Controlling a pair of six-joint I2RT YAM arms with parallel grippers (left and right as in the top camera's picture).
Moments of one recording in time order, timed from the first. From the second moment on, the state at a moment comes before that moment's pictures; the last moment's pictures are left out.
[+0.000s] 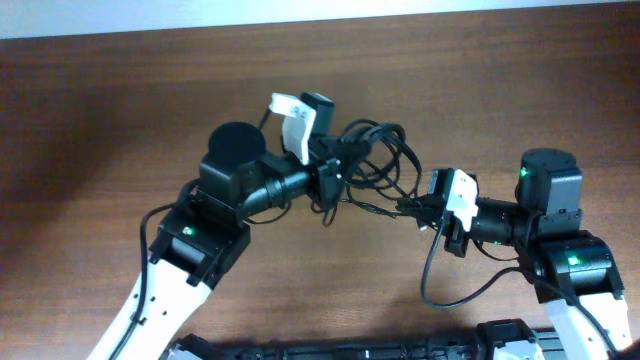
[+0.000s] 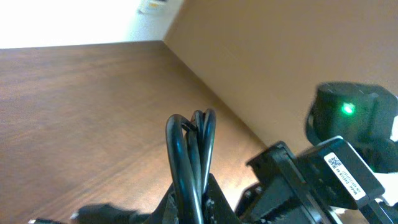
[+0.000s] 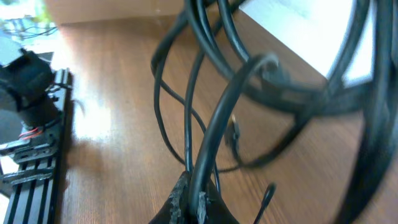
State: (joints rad) left arm -0.55 1.16 1.10 -0.18 0.55 -0.43; right arm 0.05 0.87 0.85 -0.70 -1.01 -0.70
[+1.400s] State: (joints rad) left arm -0.36 1.11 1.10 -0.31 0.67 -0.23; right arm 0.05 0.87 0.85 -0.71 -0.67 -0.34
